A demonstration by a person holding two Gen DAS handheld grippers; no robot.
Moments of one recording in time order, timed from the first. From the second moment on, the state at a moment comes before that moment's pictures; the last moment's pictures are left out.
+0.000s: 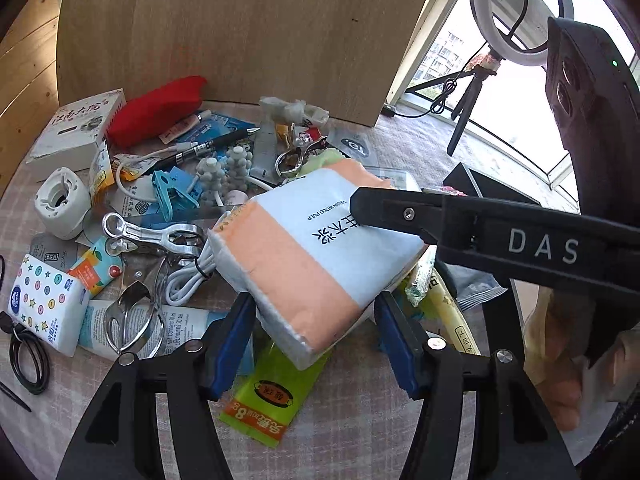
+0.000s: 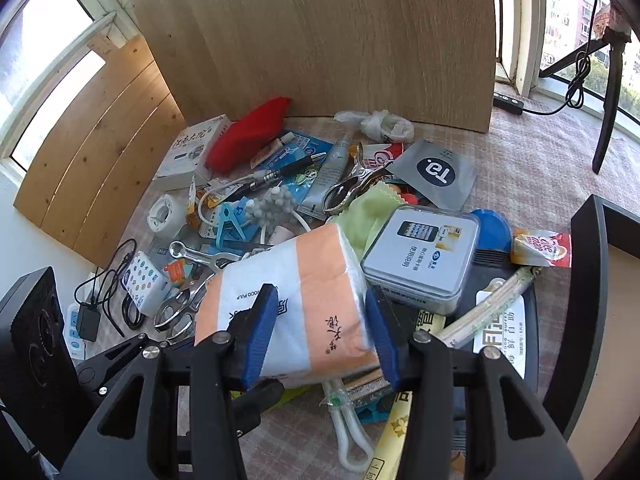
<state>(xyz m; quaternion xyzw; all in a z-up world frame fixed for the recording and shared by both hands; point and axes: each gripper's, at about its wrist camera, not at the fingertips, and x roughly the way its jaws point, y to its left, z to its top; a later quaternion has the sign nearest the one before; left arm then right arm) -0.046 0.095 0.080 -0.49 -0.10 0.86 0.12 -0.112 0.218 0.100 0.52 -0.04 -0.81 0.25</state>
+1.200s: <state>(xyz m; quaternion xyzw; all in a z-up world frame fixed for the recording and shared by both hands) 0.014 0.424 0.158 -0.44 0.10 0.79 0.41 0.047 0.547 0.170 0.44 -0.15 -0.88 -0.07</state>
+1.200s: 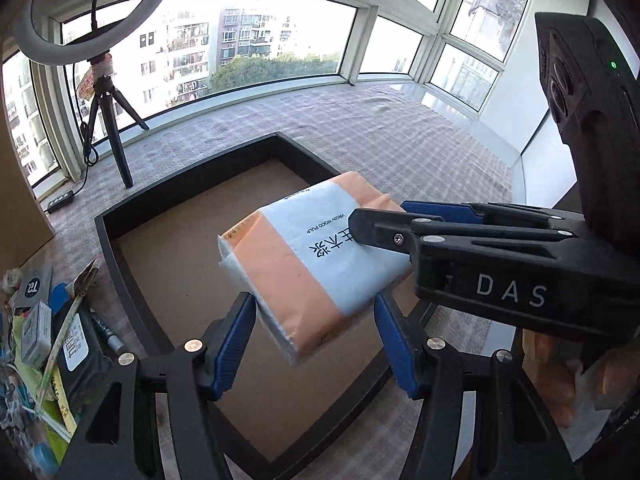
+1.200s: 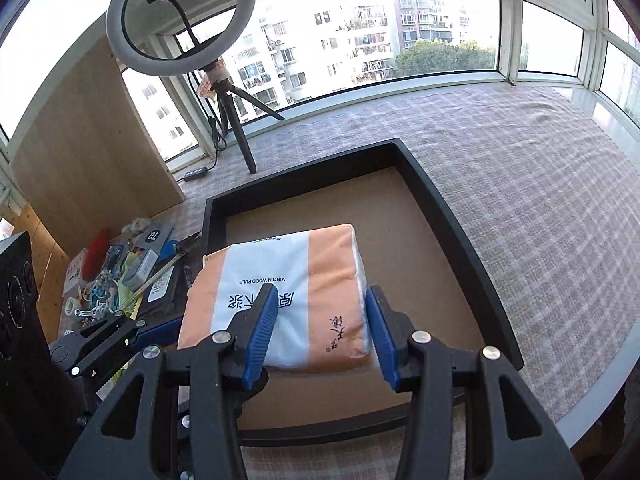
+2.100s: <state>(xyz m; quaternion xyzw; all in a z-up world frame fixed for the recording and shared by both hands) -0.106 0.212 0.128 -0.50 0.00 0.84 0.20 -0.036 0.406 0.147 0.49 -0.11 -0.86 0.08</state>
